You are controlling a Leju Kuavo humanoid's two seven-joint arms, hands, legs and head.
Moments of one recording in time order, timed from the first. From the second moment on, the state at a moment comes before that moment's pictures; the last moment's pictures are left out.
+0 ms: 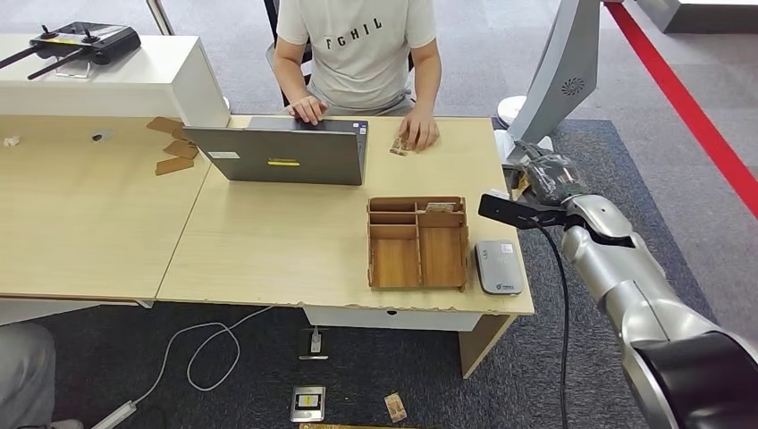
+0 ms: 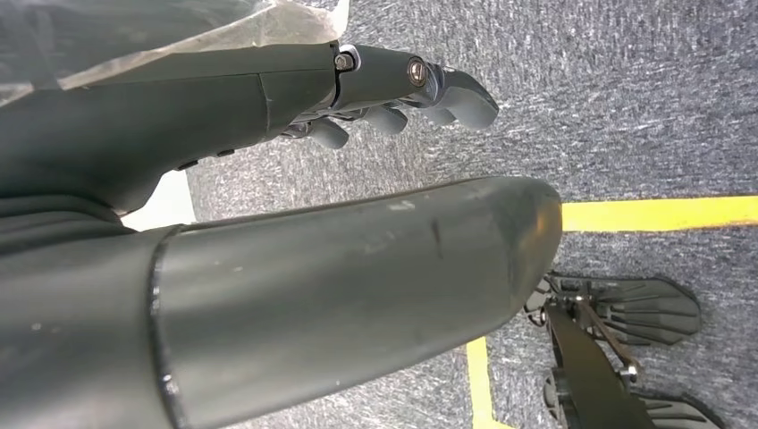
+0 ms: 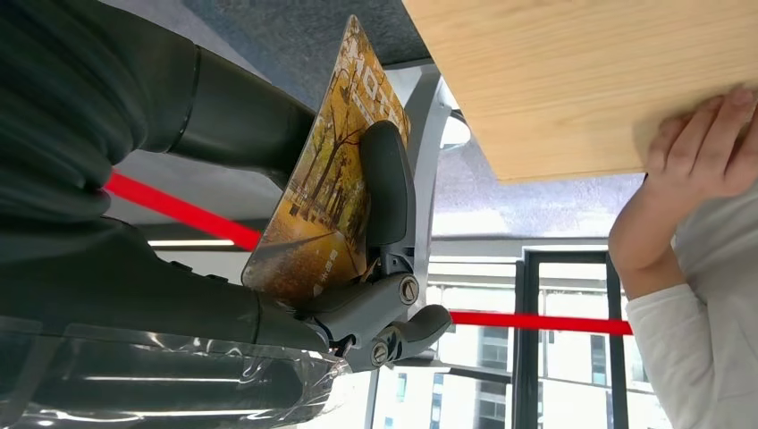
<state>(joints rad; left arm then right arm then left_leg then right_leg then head) -0.16 0.24 -1.06 -0.19 0.94 0.07 0.15 -0.98 -0.28 0.60 -0.31 1.02 -0.20 -0.31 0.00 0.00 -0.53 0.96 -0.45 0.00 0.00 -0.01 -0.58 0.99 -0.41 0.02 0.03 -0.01</state>
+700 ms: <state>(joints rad) -0.16 0.24 -1.06 -0.19 0.95 0.07 0.16 -0.88 -0.30 0.57 -0.31 0.97 -0.19 -0.32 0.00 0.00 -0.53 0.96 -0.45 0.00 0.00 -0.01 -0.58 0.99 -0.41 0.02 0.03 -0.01</state>
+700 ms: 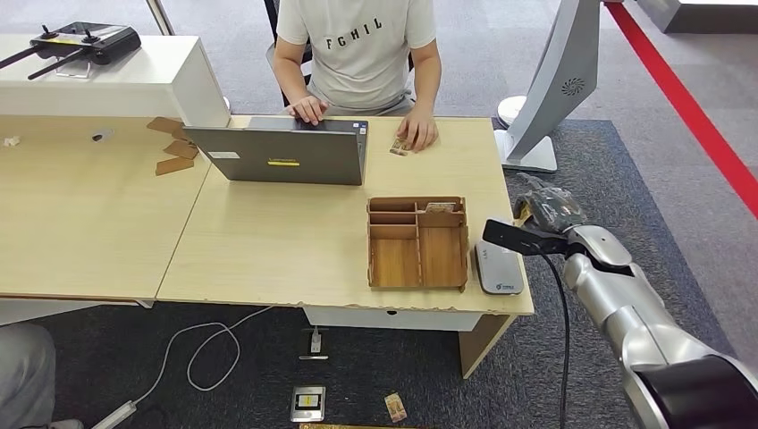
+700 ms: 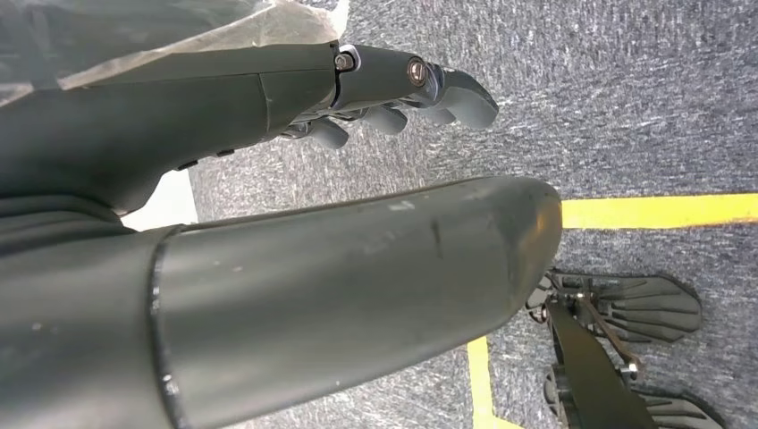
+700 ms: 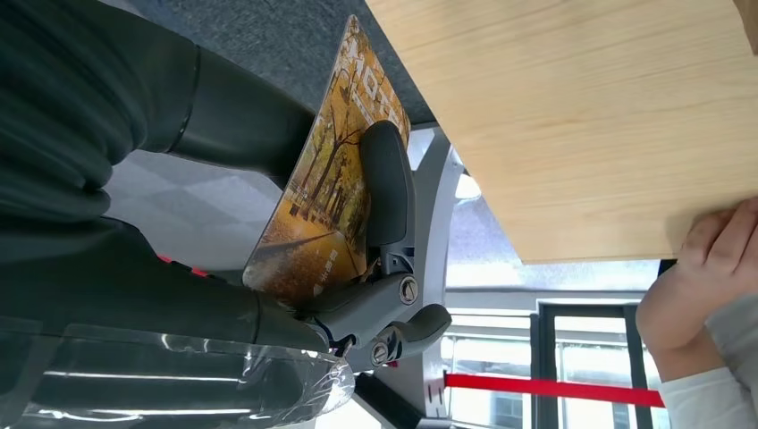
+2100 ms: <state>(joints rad) -0.16 0.25 -1.06 -0.19 0.97 0.07 0.16 -0.77 -0.27 0.57 -0.33 0.94 -0.18 -0.33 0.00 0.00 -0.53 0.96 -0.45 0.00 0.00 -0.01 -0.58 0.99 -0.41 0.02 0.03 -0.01</state>
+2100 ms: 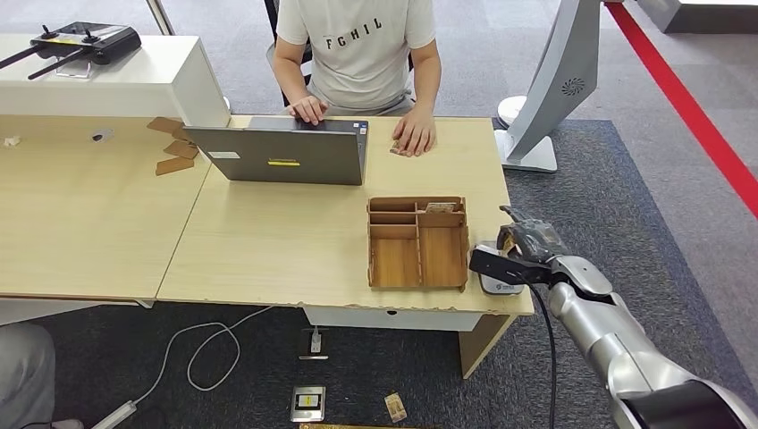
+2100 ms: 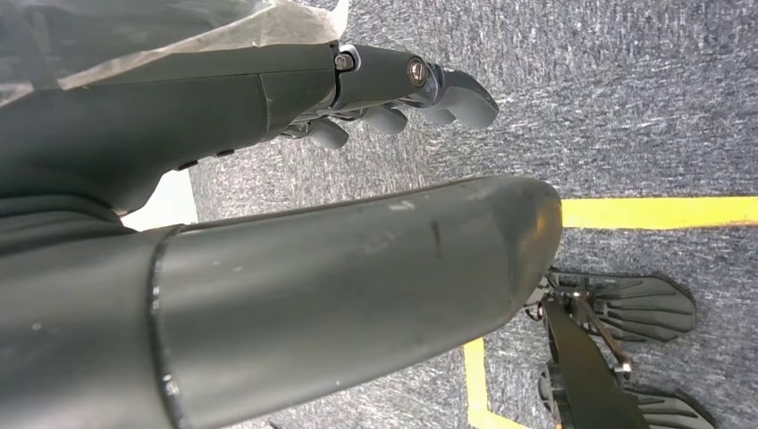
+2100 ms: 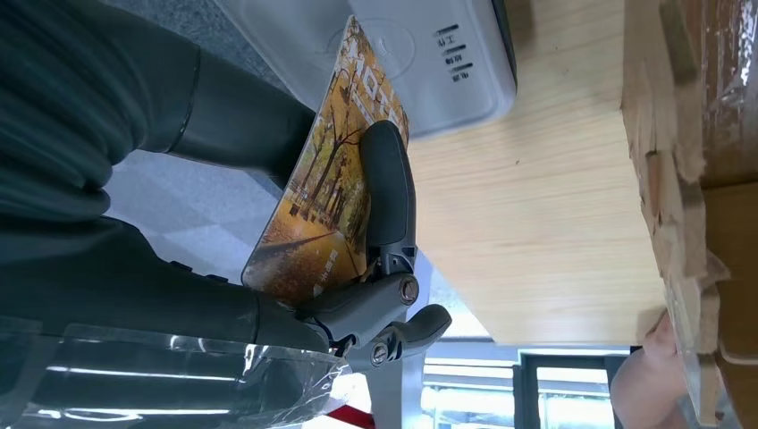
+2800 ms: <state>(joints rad) -0.16 0.25 -1.06 -0.19 0.97 0.07 0.16 -0.74 -0.26 0.55 -0.33 0.91 -0.19 -0.33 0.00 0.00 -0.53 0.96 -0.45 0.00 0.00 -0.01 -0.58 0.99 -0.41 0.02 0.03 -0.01</state>
